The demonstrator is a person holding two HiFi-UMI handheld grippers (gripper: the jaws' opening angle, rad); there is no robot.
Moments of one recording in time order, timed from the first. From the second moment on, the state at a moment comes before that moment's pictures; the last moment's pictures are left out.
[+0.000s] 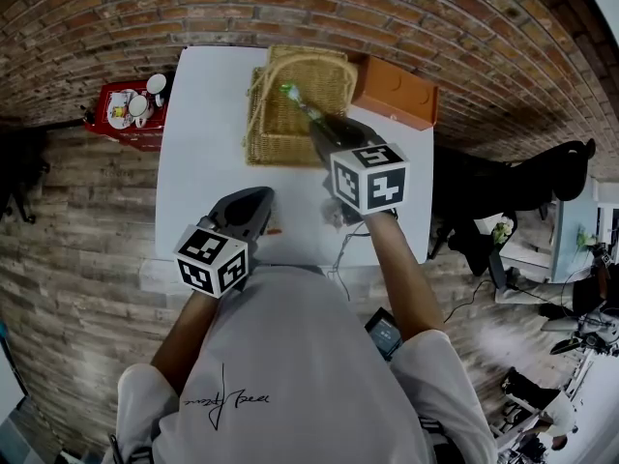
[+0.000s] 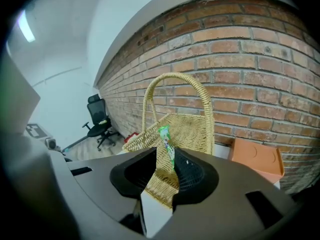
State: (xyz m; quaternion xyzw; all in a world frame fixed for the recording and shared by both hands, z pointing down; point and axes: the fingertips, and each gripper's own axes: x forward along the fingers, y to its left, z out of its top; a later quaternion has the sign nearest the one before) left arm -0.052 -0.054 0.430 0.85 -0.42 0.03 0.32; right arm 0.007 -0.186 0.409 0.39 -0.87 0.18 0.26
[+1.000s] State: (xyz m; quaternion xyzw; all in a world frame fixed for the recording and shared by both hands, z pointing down) left arm -0.041 -0.048 0.420 0.85 -0.41 0.03 0.33; right arm 0.008 -0.105 0.358 0.38 -0.89 0.19 0.15
